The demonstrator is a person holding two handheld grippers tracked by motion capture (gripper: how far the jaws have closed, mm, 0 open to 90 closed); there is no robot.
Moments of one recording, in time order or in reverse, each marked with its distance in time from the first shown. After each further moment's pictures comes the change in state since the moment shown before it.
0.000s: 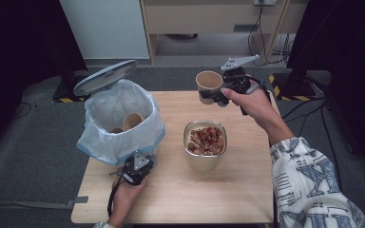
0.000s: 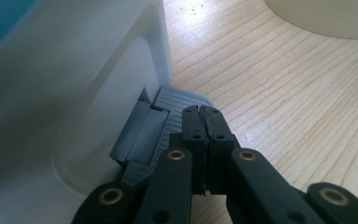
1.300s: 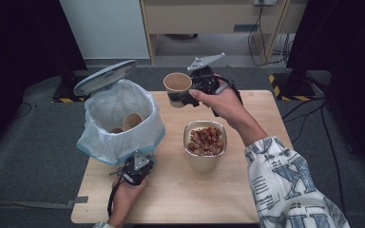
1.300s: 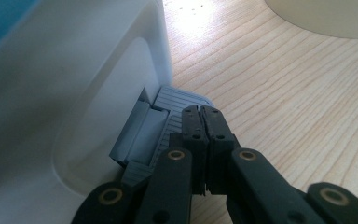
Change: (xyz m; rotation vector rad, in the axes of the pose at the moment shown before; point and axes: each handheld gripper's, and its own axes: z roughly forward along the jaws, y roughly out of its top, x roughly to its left) left arm 0.000 0.000 0.000 -0.001 0.000 -0.001; right arm 0.057 0.042 0.047 -0.007 0.101 -0.021
